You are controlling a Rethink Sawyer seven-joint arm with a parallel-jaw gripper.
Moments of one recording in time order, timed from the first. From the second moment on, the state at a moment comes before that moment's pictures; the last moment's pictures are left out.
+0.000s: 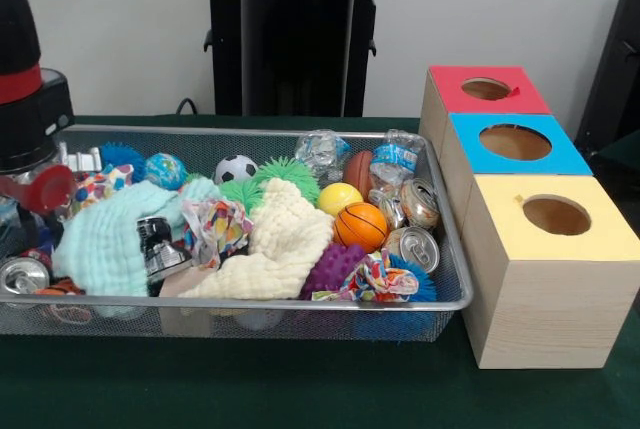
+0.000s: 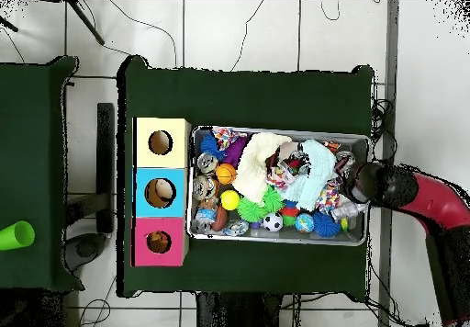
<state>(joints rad) -1.01 -0.39 0.49 1.39 -0.60 0.71 2.07</state>
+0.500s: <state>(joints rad) -1.00 -0.38 0.49 1.39 -0.60 0.69 2.07</state>
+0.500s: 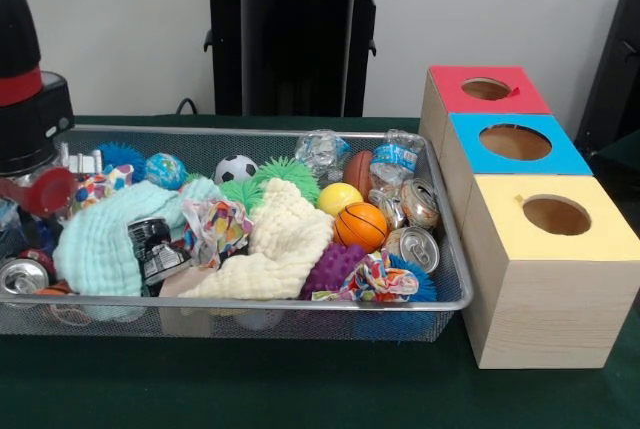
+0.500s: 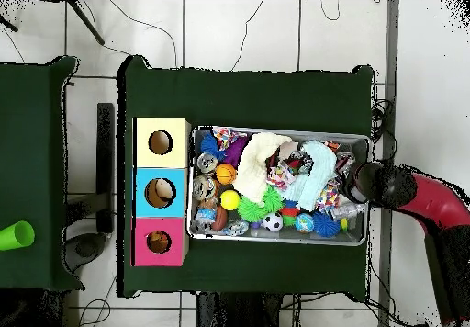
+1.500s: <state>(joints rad) -0.85 -0.34 0.50 1.25 -0.58 0.76 2.07</state>
